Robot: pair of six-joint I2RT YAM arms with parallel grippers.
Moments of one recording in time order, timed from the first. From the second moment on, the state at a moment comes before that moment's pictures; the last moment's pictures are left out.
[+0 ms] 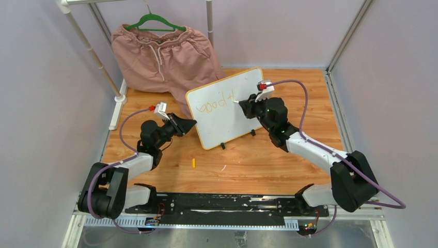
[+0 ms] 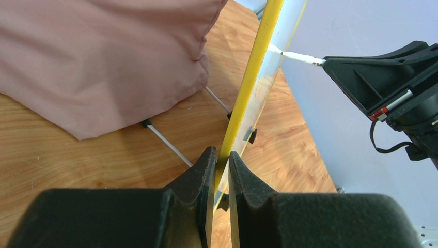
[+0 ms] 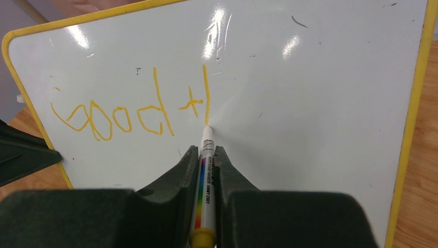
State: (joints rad) left arm -0.19 1.23 0.29 0.88 0.49 -0.76; right arm 0.56 1.33 0.77 0.46 0.01 0.23
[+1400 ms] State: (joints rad) left arm -0.19 1.22 0.29 0.88 0.49 -0.76; right arm 0.53 1.35 0.86 0.40 0.01 0.22
